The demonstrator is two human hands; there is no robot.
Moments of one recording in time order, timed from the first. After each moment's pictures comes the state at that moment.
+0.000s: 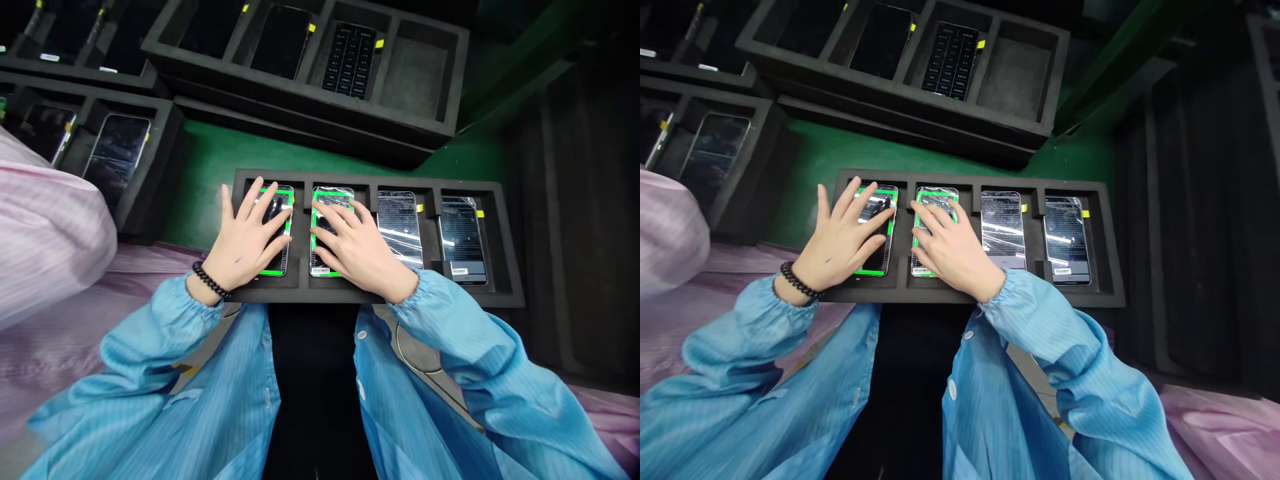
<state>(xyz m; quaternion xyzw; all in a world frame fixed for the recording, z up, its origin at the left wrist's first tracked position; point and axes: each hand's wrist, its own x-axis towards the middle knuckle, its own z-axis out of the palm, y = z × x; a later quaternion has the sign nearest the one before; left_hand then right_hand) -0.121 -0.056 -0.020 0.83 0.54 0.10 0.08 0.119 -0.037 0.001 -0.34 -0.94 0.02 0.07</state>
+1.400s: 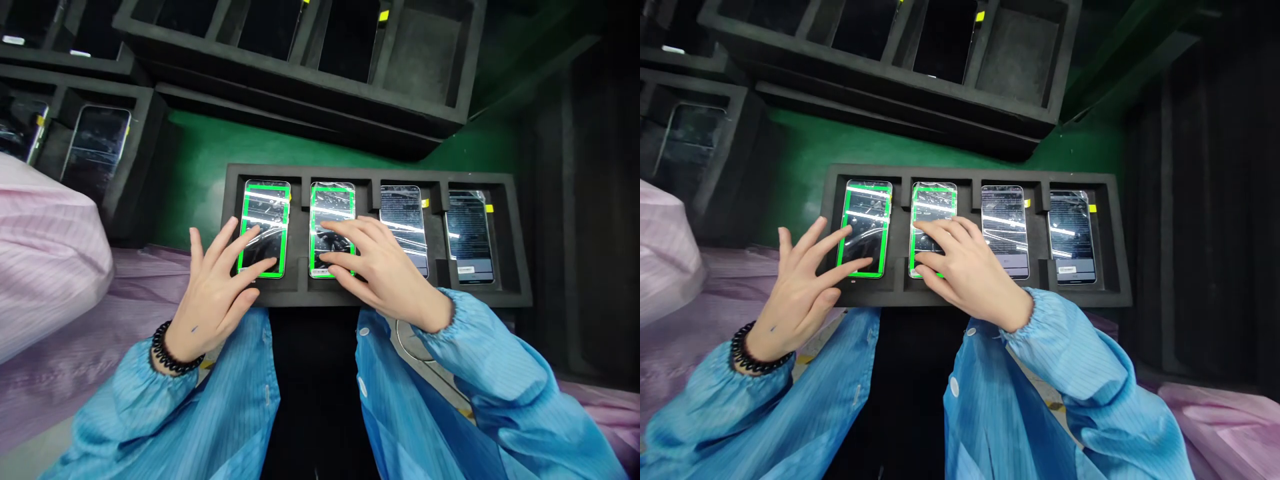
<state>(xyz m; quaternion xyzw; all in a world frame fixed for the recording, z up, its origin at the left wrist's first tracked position) -0.144 -0.126 -0.006 0.83 0.52 0.17 0.13 0.144 -0.057 0.021 -0.32 -0.92 0.17 0.15</state>
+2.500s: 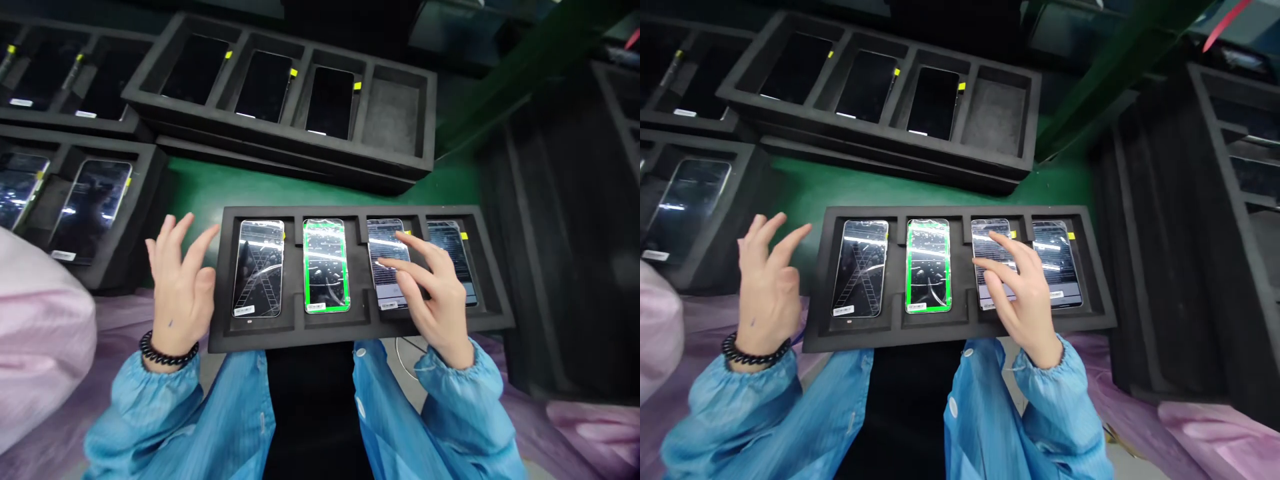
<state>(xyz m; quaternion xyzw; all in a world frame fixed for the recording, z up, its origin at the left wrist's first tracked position) -0.156 -0.073 -0.012 0.70 0.65 0.28 0.08 0.196 -0.070 0.019 -0.54 -0.78 0.10 0.30</state>
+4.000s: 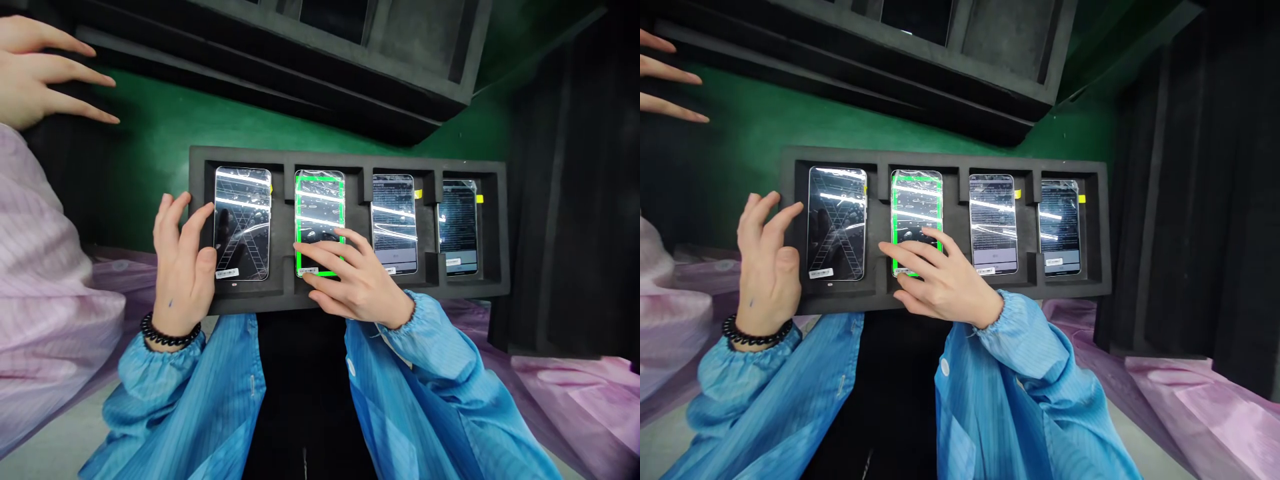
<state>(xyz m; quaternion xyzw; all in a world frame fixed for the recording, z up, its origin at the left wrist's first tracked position) -0.138 -0.102 -0.031 0.70 0.65 0.28 0.16 0.140 -0.073 -0.010 -0.26 -0.94 0.09 0.21</state>
